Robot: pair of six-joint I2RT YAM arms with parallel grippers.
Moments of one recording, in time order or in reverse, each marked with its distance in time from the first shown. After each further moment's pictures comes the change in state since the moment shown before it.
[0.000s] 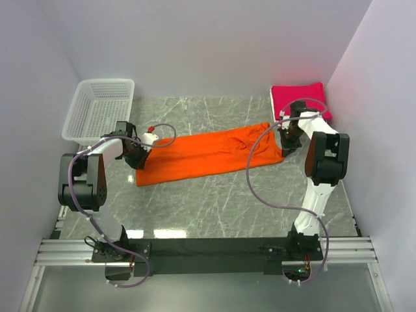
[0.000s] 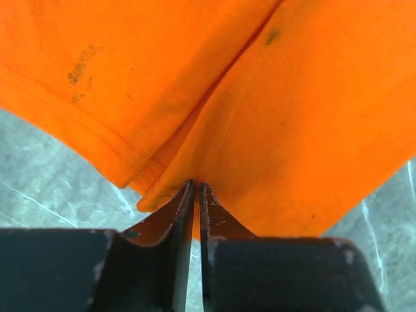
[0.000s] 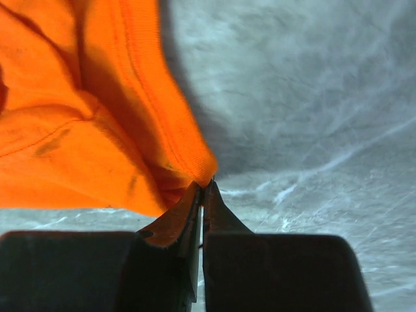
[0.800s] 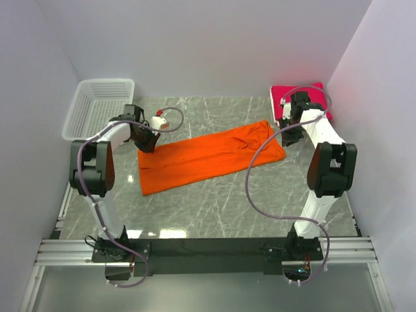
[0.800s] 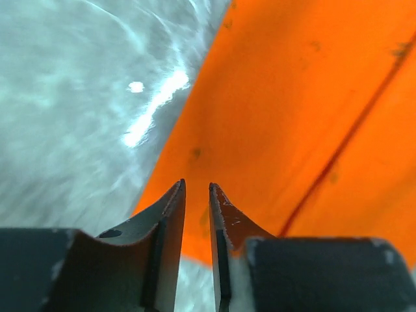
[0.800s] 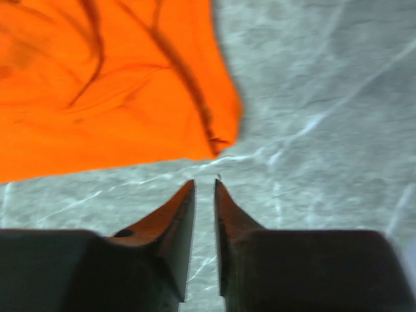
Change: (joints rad) left arm -0.051 0.157 0.307 -0.060 0.084 0.000; right arm 0.063 -0.183 -0.015 0.018 0.084 0.000
